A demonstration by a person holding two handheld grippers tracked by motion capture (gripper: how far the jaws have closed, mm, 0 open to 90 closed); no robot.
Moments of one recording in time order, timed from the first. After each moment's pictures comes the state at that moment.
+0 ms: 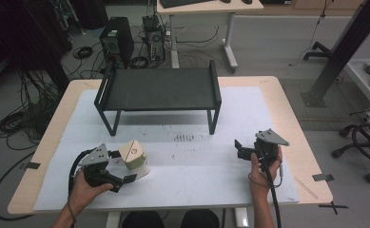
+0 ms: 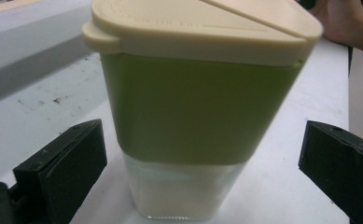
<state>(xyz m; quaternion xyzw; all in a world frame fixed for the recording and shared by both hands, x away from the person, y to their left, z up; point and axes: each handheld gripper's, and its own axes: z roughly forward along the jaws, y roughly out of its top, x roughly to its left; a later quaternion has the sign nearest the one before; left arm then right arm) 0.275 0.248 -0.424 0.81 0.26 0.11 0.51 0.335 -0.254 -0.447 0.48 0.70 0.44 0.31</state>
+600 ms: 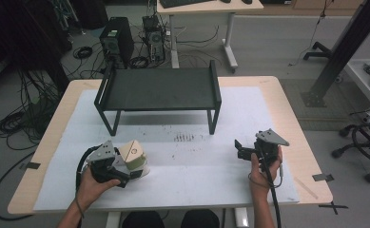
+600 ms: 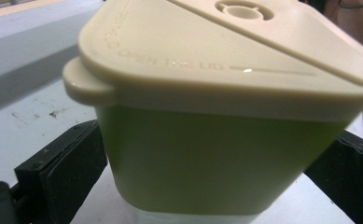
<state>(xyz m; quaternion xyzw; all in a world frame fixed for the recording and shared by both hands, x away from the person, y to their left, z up) 0.285 0.236 -0.425 0.81 0.27 0.11 0.51 0.335 -0.254 -0.447 0.47 0.70 0.44 0.31</state>
